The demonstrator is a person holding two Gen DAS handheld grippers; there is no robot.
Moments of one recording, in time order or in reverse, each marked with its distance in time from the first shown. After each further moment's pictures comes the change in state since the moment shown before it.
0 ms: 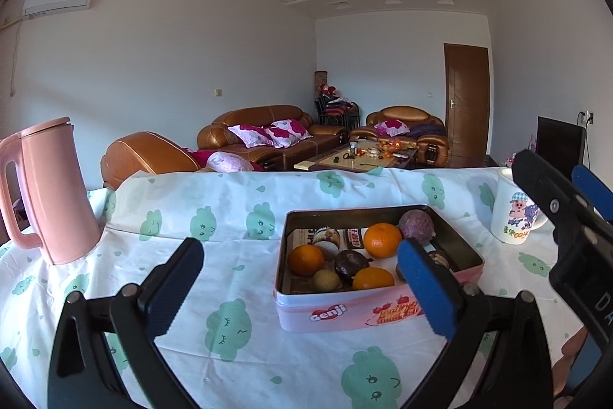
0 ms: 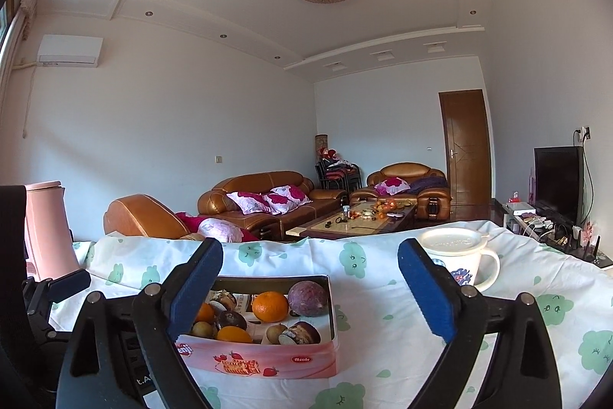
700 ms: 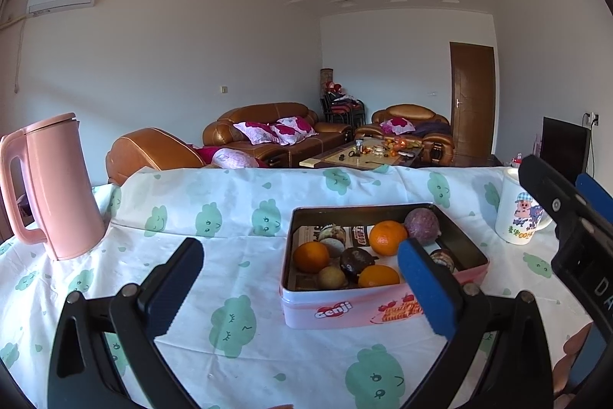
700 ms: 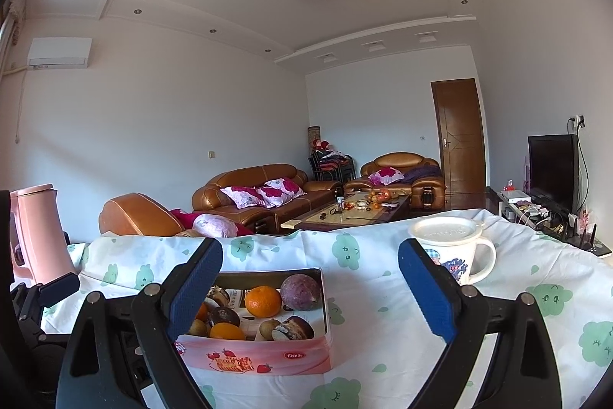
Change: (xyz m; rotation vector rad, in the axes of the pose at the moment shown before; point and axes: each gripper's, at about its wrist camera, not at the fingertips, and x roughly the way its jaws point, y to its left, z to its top) left arm 0.000 0.003 -0.001 -0.012 0.011 0.023; right arm 0.004 -0.005 -0.001 0.027 0.032 -0.026
